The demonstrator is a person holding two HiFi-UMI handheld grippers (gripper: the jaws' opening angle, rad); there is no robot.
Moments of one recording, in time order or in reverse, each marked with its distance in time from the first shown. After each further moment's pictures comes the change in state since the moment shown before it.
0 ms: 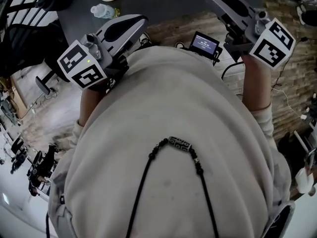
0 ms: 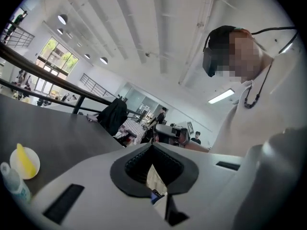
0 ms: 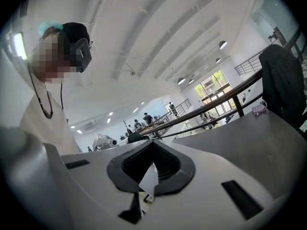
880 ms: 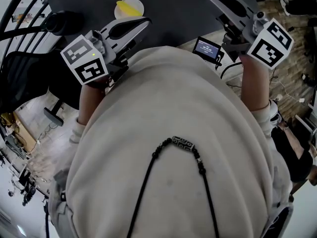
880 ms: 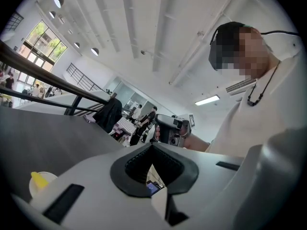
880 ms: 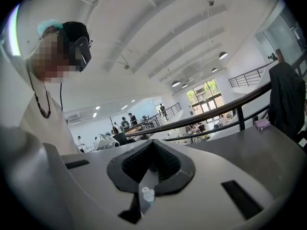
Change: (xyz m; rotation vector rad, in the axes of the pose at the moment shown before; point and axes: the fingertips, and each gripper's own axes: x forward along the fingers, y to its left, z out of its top) left arm -0.067 0.096 0.053 0.006 0.065 -0.208; right arm 0.124 0.023 0.044 -0.106 -0.010 -0.182
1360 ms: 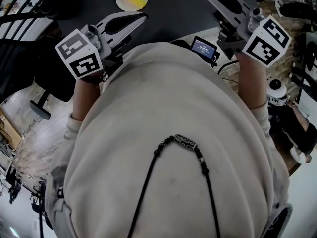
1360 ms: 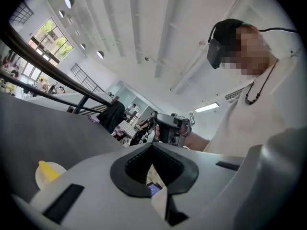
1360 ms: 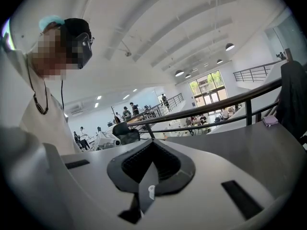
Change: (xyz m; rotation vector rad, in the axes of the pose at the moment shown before) left arm 0.001 -0.001 -0.011 -0.041 -0.058 -0.007; right arm 0.012 0.007 -0.005 -0.028 0.117 0.020
